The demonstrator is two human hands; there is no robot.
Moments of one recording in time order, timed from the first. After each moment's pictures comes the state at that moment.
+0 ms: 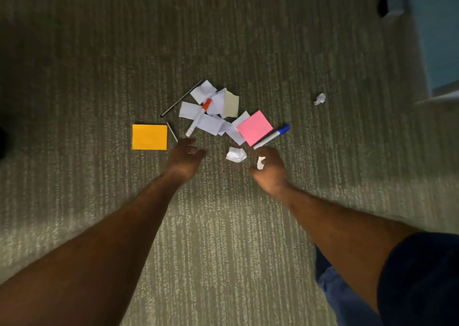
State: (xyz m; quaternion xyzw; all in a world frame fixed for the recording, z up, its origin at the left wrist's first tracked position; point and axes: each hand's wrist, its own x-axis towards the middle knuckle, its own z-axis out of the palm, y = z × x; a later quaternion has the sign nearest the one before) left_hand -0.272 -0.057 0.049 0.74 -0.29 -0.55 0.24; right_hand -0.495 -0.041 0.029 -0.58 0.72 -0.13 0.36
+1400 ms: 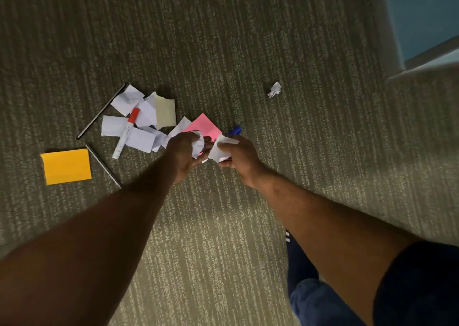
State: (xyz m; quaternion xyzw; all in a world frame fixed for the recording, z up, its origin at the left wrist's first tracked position) left_hand -0.427 -0.147 -0.001 0.63 -0.08 -0.73 0.25; right_hand -0.573 -0.120 0.001 -0.22 0.66 -0.28 0.66
